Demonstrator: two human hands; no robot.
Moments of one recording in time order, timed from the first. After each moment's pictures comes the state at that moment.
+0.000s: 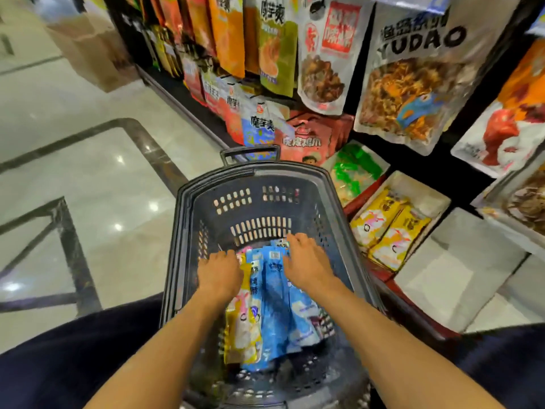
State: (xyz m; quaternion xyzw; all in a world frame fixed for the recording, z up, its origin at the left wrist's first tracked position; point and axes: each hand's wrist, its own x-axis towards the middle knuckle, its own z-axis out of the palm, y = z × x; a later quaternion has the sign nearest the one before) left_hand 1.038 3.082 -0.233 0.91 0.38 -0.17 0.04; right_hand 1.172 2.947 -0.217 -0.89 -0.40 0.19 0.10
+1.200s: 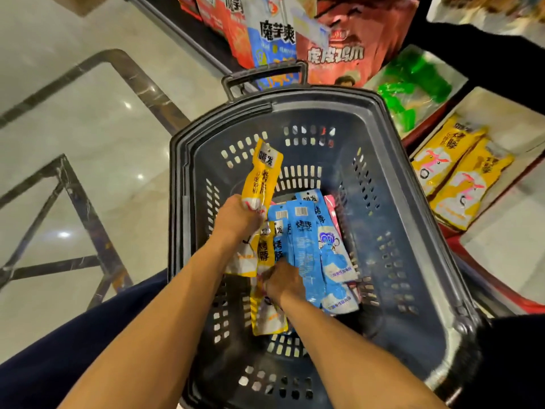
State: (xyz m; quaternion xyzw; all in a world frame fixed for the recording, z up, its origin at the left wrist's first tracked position) left_hand 1.075 3.142 -0.273 0.77 0.52 -0.07 0.36; right_hand 1.065 3.006 -0.354 -0.85 -0.11 0.47 0.21
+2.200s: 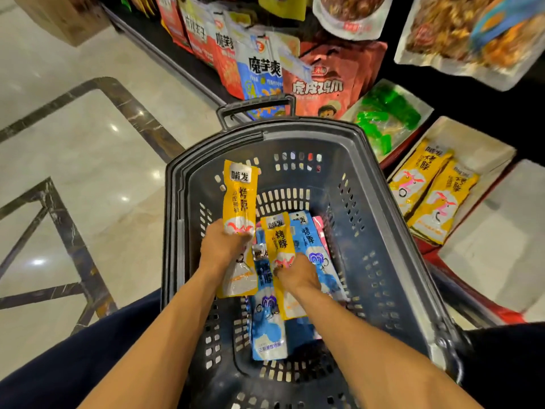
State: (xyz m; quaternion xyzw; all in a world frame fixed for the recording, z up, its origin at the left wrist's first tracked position) left_hand 1.054 3.126 -0.243 0.69 0.53 0.05 0.49; right_hand 1.120 3.000 -0.341 -0.87 -0.04 0.40 0.27
